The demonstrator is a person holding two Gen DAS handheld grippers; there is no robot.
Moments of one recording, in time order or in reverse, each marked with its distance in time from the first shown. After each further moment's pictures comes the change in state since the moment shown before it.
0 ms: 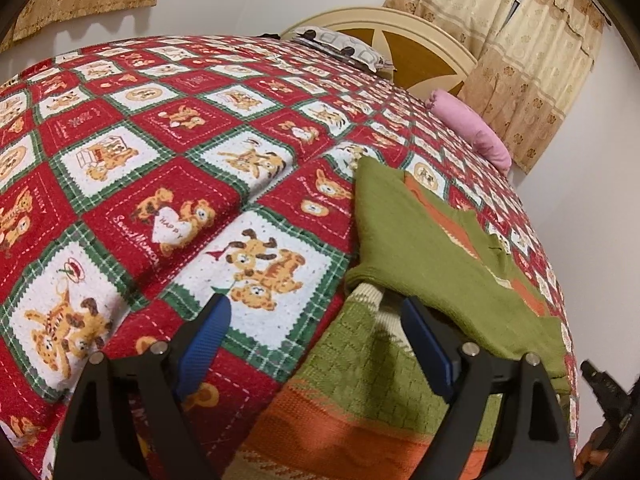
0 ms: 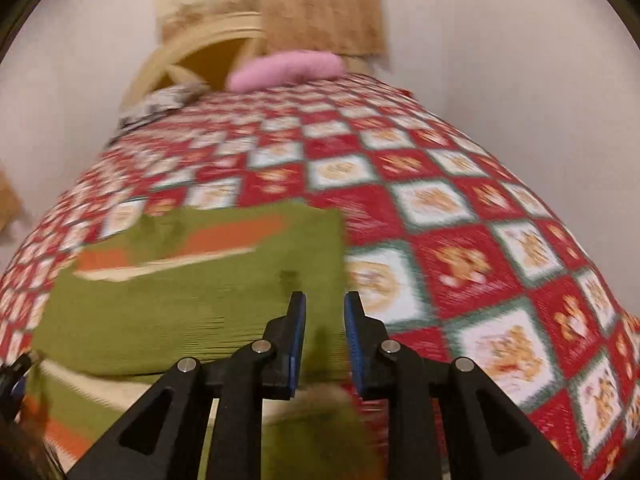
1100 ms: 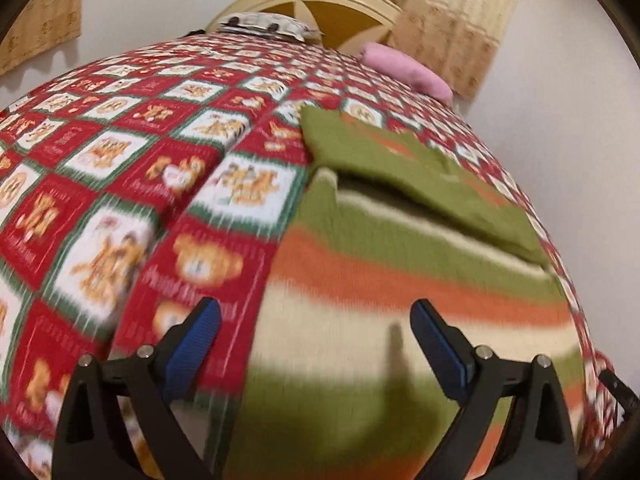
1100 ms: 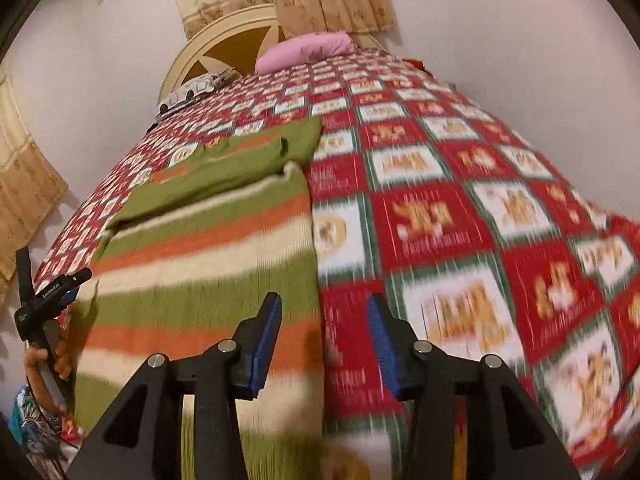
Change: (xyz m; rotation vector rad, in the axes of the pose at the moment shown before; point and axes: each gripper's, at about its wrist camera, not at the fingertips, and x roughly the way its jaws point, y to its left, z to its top) left arm -0.066 0.014 -0.051 0.275 0.118 -0.131; right arm -0.149 -0.084 -0.135 0.062 0.105 0.140
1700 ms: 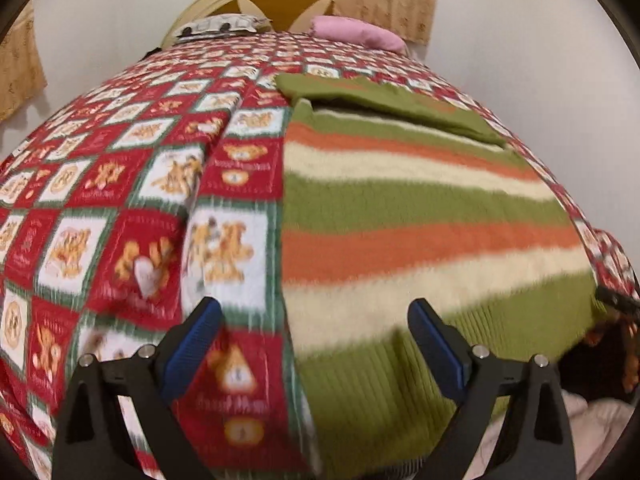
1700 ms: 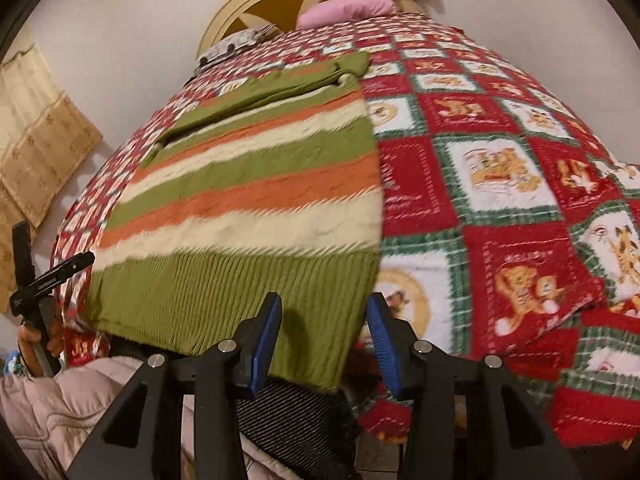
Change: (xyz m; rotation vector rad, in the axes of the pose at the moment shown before) left arm -0.082 0.011 -0.083 0.251 0.088 0.012; right arm -0.024 0.023 -0.090 -0.088 0.139 0.118
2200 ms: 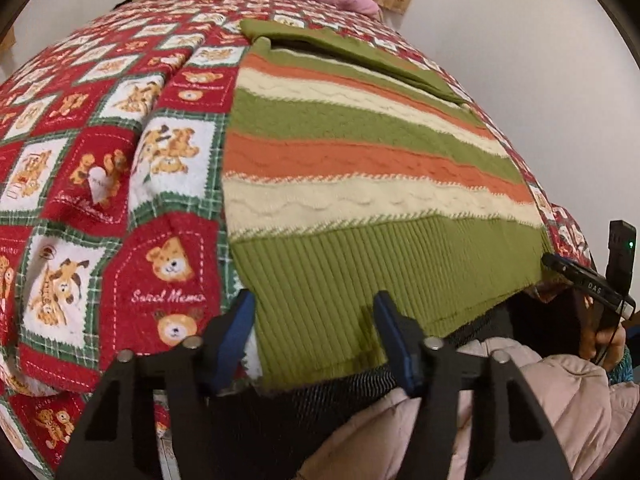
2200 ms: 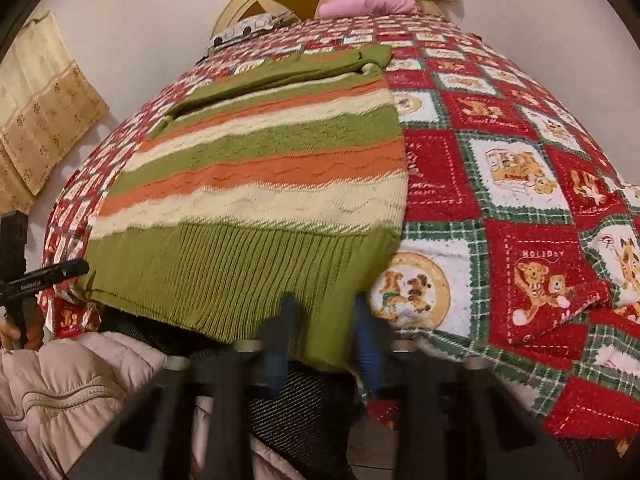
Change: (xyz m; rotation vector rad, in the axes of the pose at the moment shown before) left arm -0.004 -0.013 -0.030 -0.043 0.154 -0.158; right arm 0.004 0.014 -0.009 -0.083 0.037 -0.021
